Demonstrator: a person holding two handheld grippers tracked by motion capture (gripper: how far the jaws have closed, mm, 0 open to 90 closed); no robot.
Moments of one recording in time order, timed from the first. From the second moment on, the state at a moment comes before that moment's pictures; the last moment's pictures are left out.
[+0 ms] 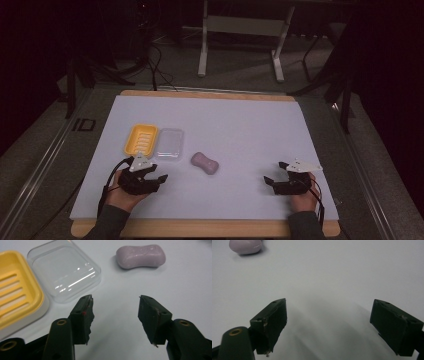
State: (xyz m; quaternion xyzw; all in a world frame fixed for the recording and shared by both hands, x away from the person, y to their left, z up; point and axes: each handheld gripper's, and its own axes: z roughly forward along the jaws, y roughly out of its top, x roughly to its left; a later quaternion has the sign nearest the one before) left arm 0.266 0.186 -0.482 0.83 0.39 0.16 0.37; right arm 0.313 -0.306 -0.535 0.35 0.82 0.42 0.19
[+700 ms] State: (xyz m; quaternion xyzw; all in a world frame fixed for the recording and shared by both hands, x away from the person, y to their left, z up) left arm 0.281 0.164 -0.470 0.87 0.33 0.14 0.35; right arm 0.310 -0.304 -0.536 0.34 0.82 0.42 0.20
